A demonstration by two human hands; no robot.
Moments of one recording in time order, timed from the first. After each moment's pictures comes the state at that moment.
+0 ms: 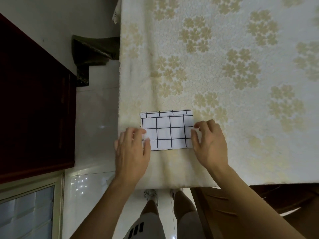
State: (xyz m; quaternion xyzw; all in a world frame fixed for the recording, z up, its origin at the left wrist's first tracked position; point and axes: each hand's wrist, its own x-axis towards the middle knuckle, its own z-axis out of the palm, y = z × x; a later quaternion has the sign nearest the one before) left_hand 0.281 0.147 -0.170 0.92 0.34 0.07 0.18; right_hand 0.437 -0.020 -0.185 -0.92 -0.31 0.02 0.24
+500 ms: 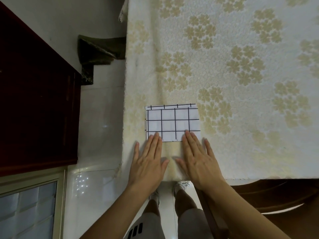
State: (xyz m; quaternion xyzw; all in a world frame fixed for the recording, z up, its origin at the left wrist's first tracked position) left_hand 0.242 0.103 -0.209 0.96 0.22 -0.17 0.10; right_hand 0.369 -0.049 -0.207 -0.87 -0.46 0.17 -0.01
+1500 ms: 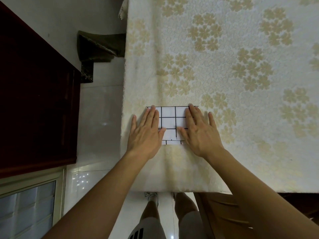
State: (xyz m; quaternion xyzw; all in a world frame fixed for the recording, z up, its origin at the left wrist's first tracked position) left_hand 0.336 0.173 -0.197 0.94 0.26 -0.19 0.11; right_hand 0.462 0.023 -0.202 -0.89 -0.42 0.19 0.01
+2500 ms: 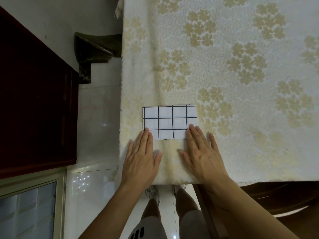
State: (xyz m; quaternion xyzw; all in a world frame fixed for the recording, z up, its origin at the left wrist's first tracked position) left_hand 0.255 0.121 -0.198 0.94 0.27 -0.15 0.16; right_hand 0.395 -0.045 -0.213 -0.89 -0.43 0.15 0.00
